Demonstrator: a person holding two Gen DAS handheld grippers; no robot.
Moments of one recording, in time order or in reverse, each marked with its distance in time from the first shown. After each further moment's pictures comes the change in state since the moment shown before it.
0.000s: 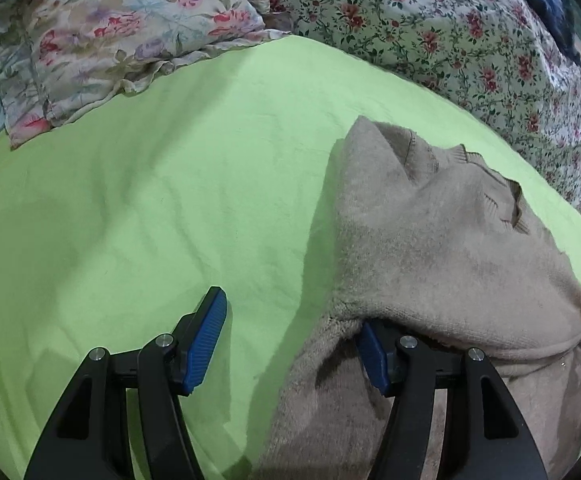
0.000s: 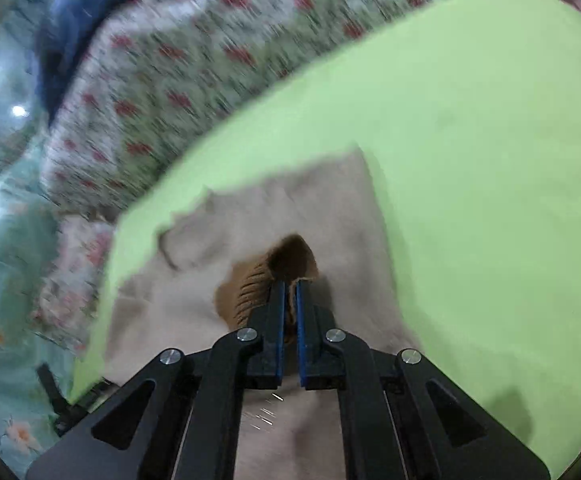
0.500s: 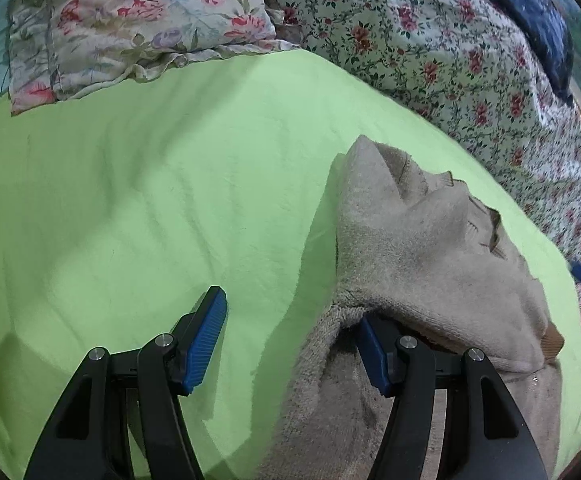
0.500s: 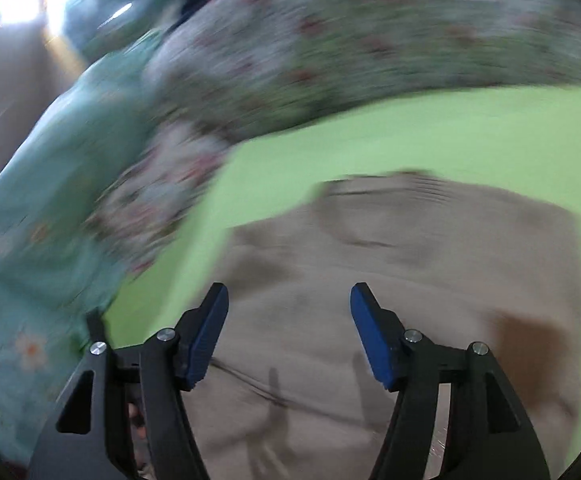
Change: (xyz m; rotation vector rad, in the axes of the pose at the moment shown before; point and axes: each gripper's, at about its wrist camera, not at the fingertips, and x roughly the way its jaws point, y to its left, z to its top) left arm -0.007 0.022 -0.009 -0.105 -0.054 -0.124; right arm 0.034 0.179 0.002 -0.410 0.140 0.321
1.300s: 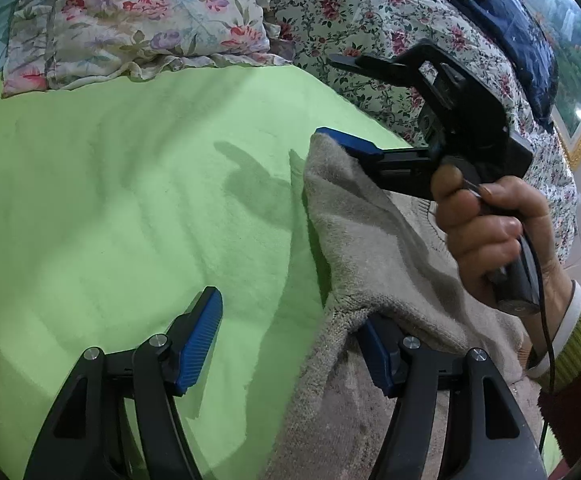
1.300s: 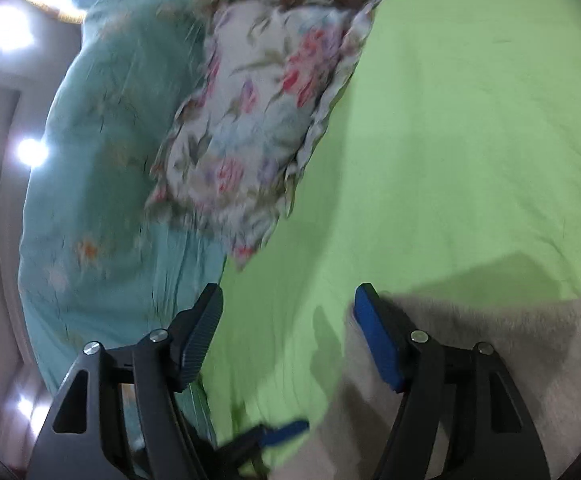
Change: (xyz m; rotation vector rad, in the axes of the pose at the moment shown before) left arm 0.005 0.014 -0.001 -0.046 -0.067 -0.121; right arm 0.273 0.050 0.064 0.162 0.391 0.534
